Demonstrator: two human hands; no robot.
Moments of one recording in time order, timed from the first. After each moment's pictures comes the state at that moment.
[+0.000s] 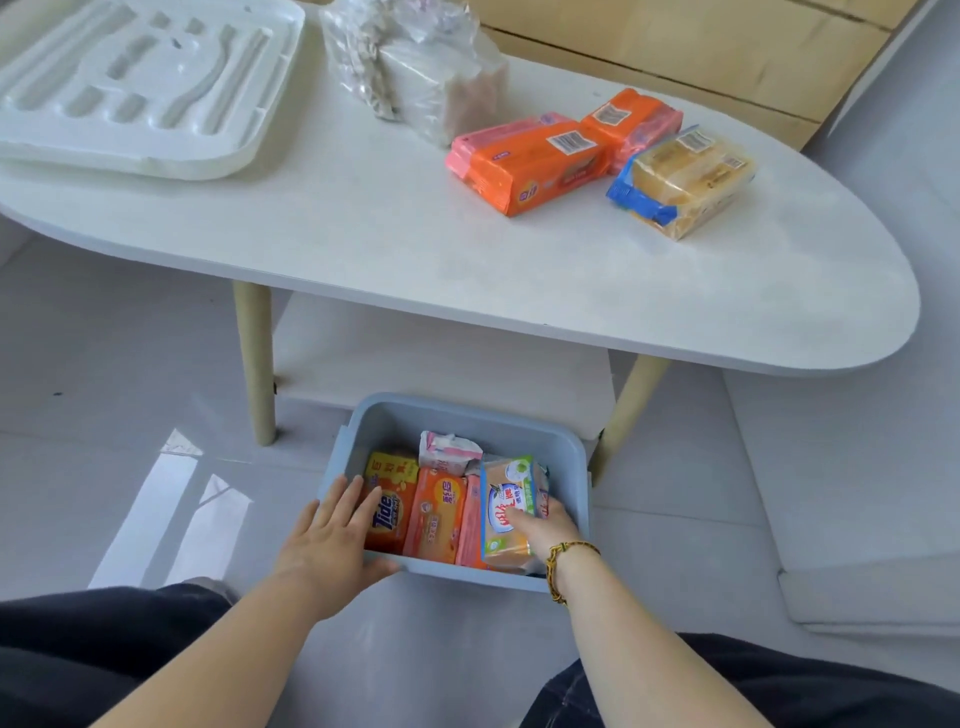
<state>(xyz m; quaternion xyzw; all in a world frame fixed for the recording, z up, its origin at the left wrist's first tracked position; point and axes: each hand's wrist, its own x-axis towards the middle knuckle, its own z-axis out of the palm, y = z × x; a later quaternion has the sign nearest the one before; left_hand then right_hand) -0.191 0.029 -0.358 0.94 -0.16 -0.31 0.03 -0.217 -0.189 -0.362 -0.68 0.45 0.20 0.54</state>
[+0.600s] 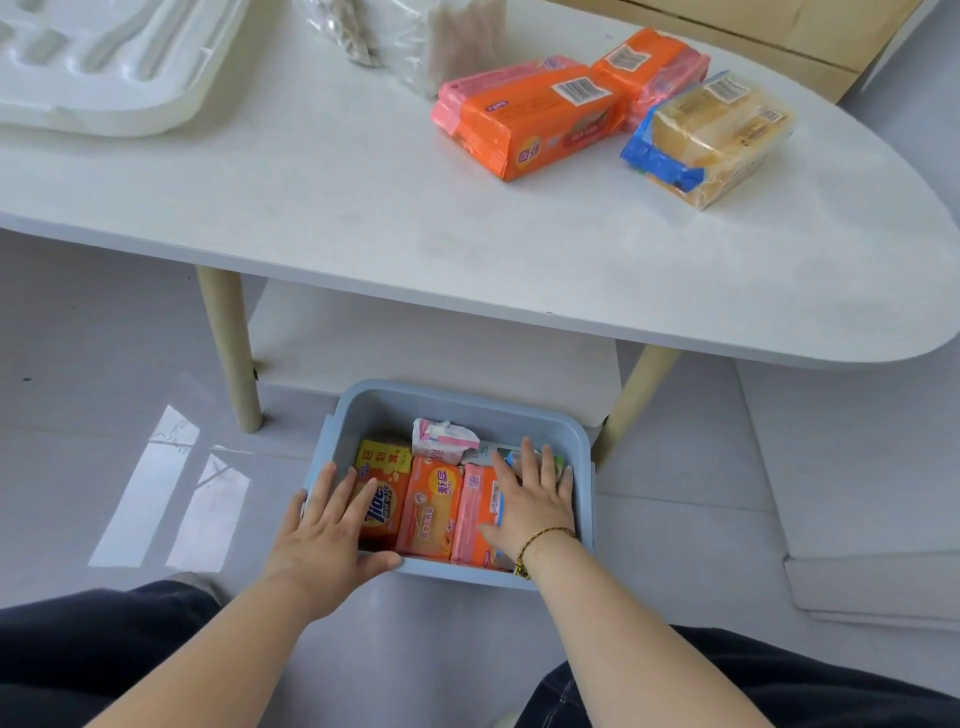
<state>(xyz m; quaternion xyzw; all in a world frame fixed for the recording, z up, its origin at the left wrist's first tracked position) -0.187 0.023 -0.374 0.94 -0.16 -0.31 0.02 -0.200 -0.188 -0.387 -0.95 0.10 0.29 0.04</state>
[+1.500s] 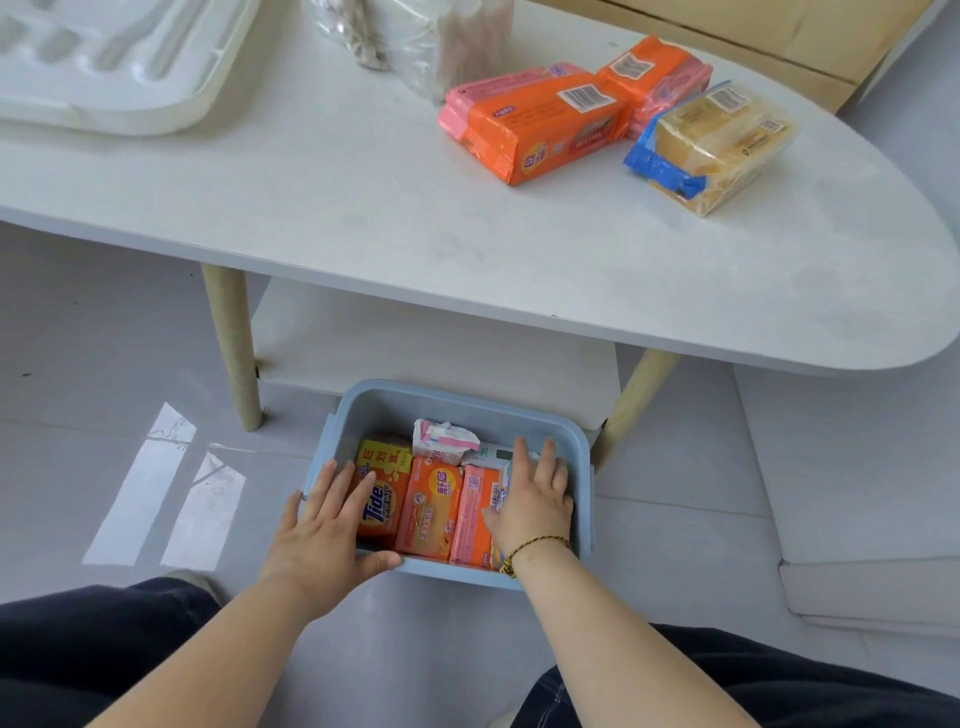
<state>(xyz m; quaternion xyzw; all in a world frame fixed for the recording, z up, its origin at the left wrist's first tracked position) -0.189 0.025 -0.376 0.94 -0.15 -0.28 0.08 -0.202 -0.177 -0.378 -0.95 0.22 0.20 0.13</state>
